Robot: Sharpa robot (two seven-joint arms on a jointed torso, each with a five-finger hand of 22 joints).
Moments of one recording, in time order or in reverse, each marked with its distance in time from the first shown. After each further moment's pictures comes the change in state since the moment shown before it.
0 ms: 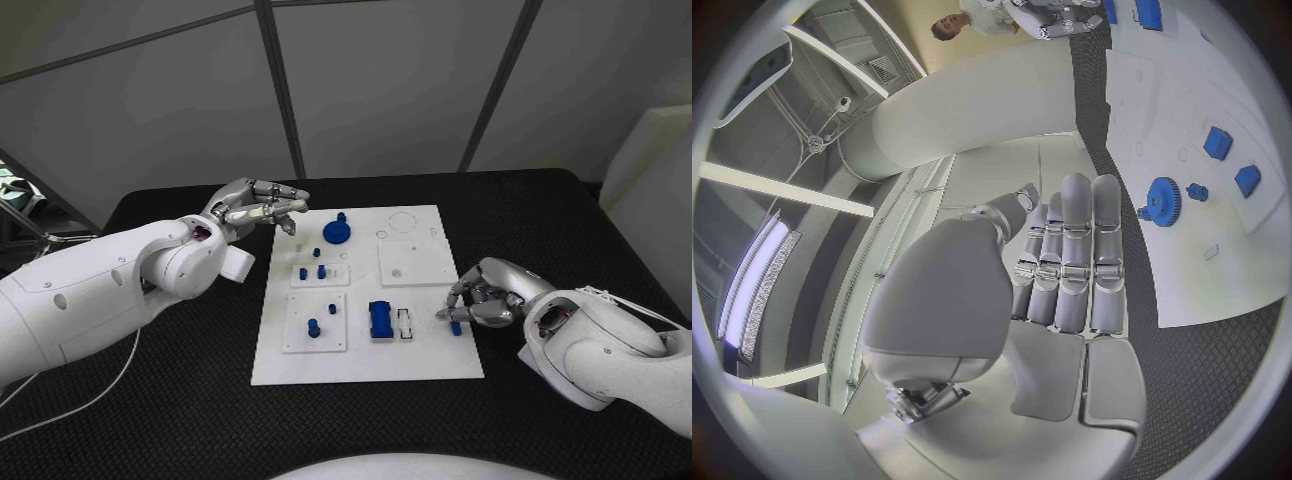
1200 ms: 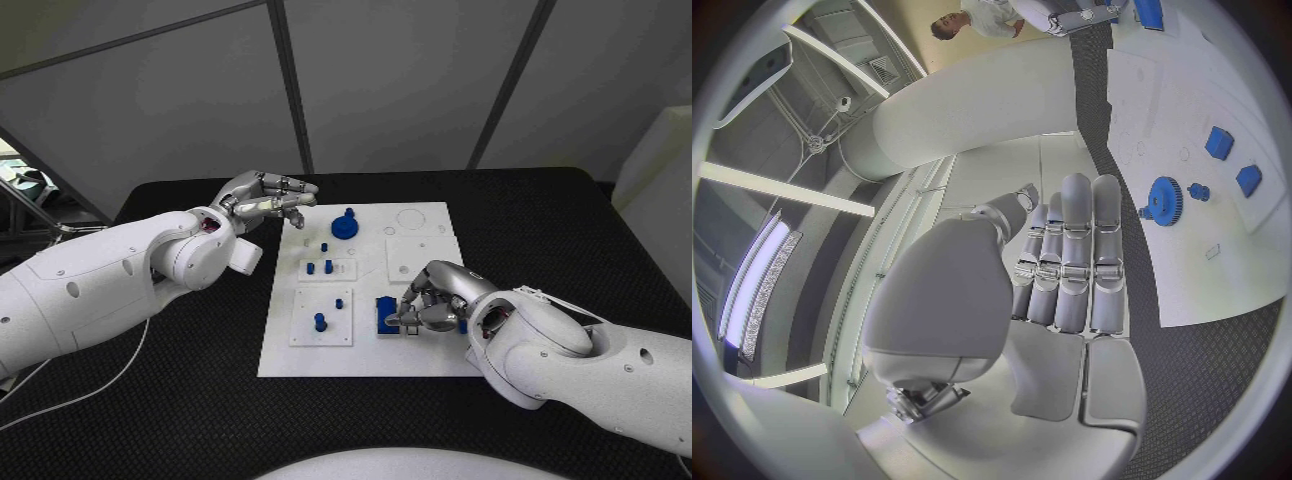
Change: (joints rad) left arm 0.003 -0.001 0.001 0.004 0.000 -0.001 0.001; left_hand 0.000 0.000 0.000 0.000 0.000 0.000 0.000 0.000 0.000 0.000 0.000 0.000 -0.001 0.000 0.000 0.000 0.000 0.000 0.000 0.000 0.008 0.001; right arm -0.003 0.235 -0.005 -0.040 -0.055 0.026 -0.072; right_hand -0.036 -0.060 0.045 0.076 -0.113 0.085 -0.026 0.047 0.031 0.013 -0.013 0.041 0.011 0.004 -0.004 -0.004 -0.001 0.000 -0.001 0.001 0.000 -0.001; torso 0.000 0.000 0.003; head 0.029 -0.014
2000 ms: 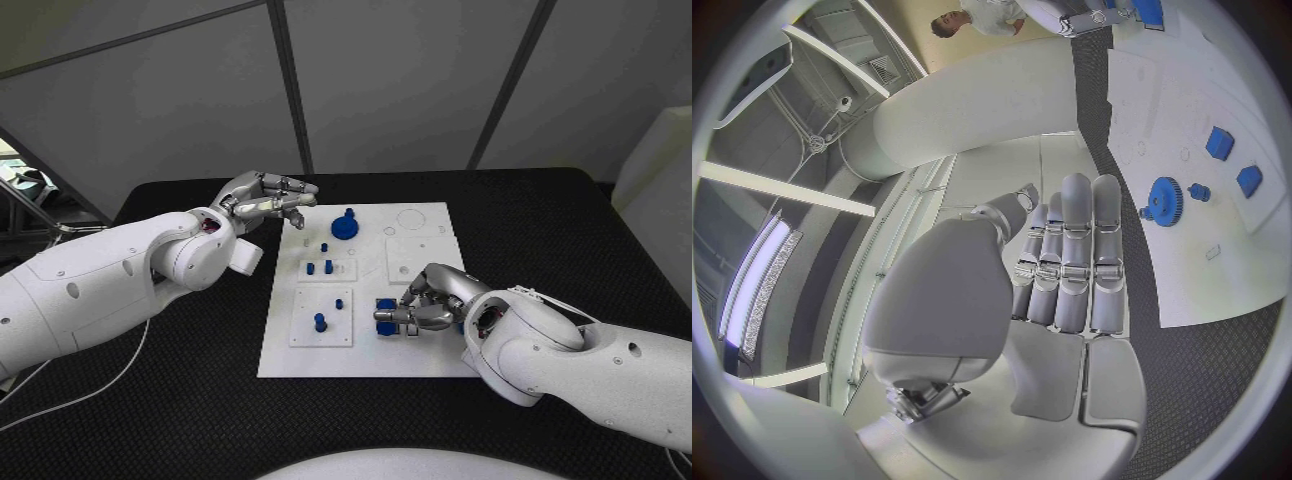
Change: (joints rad) left arm 0.000 0.001 0.000 0.001 0.000 -0.001 0.002; left_hand 0.000 0.000 0.000 0.000 0.000 0.000 0.000 0.000 0.000 0.000 0.000 0.000 0.000 0.000 0.000 0.000 0.000 0.000 0.000 0.000 0.000 0.000; right arm 0.000 0.021 -0.001 -0.028 0.059 0.011 -0.011; right_hand -0.279 -0.073 -0.021 0.087 -0.008 -0.030 0.003 0.010 -0.047 -0.004 0.003 0.005 -0.014 -0.004 0.004 0.004 0.000 0.000 0.000 0.000 0.000 0.000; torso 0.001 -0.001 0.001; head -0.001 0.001
